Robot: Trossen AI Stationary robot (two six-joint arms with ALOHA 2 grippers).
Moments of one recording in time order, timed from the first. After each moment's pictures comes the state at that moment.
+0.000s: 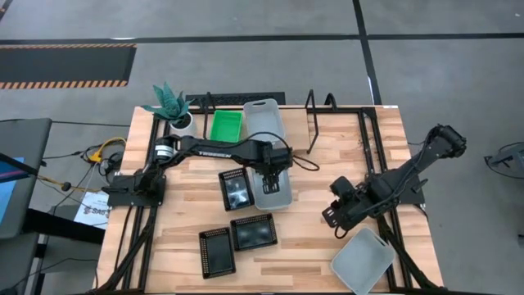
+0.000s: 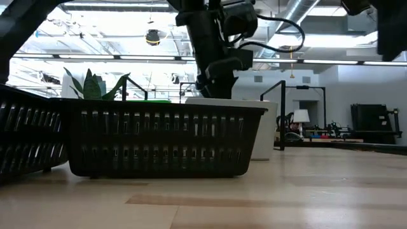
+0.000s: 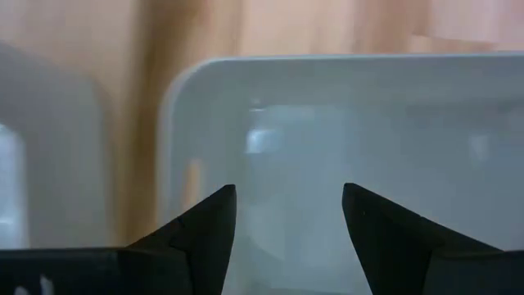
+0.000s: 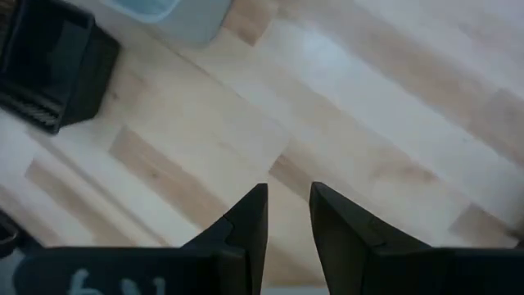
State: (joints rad) left arm 0.07 2.13 1.78 -0.88 -0.15 -0.05; right arm 0.59 1.28 1.08 -1.14 0.28 1.55
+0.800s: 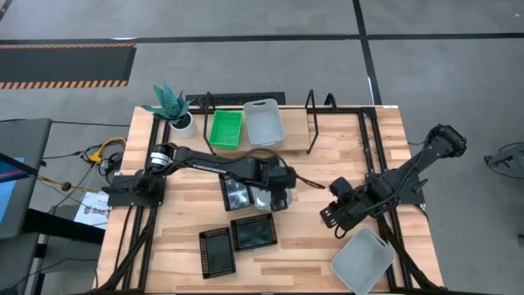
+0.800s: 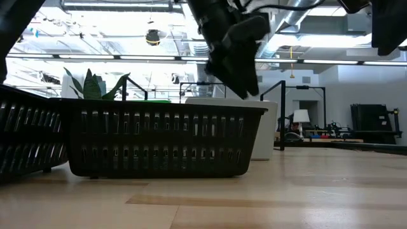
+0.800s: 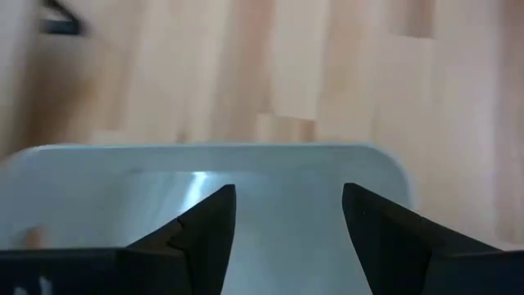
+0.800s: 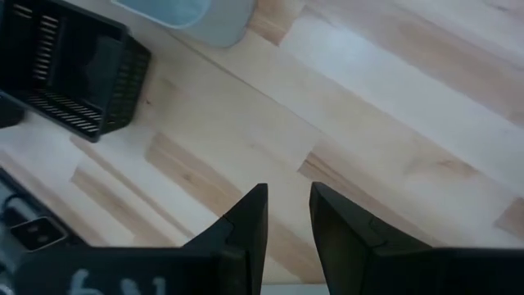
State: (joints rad) left arm -0.08 2.10 1.79 -0.73 -0.15 -0.19; right arm 0.60 1.28 1.08 -1.07 0.26 1.60
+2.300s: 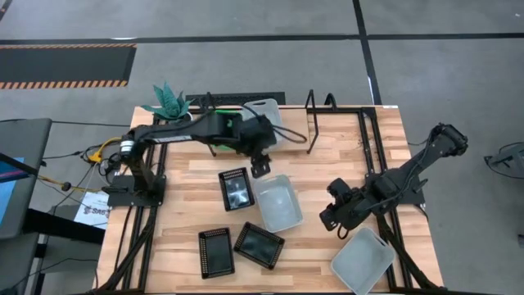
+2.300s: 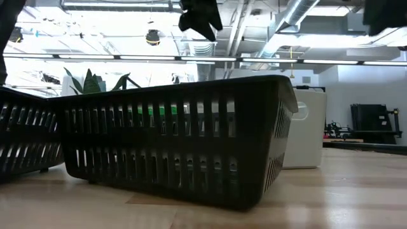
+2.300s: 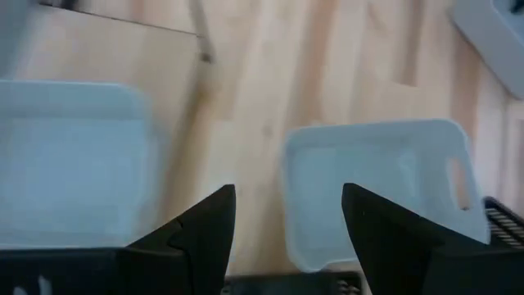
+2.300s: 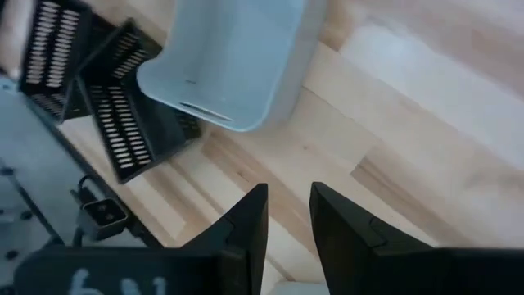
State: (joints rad) left arm 0.09 1.83 1.91 -1.05 -0.05 -0.14; right arm 0.60 1.25 1.08 -0.93 0.27 1.55
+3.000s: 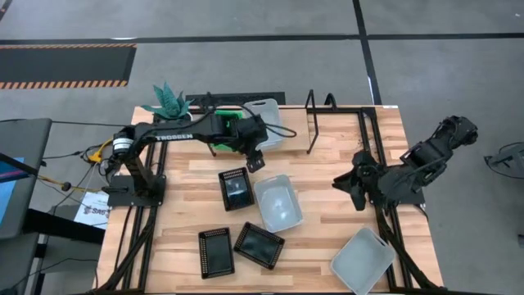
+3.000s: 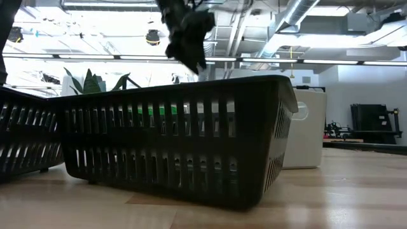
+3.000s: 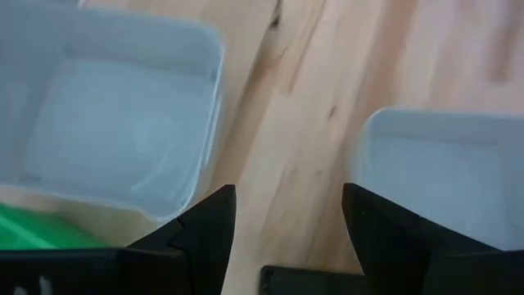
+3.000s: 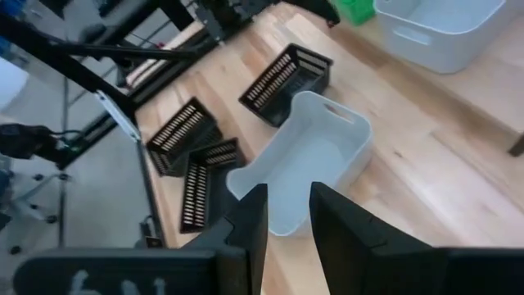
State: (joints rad) left arm 0.19 1.75 1.63 -0.89 -0.08 -0.17; right arm 0.62 0.98 1.24 -0.99 0.56 1.07
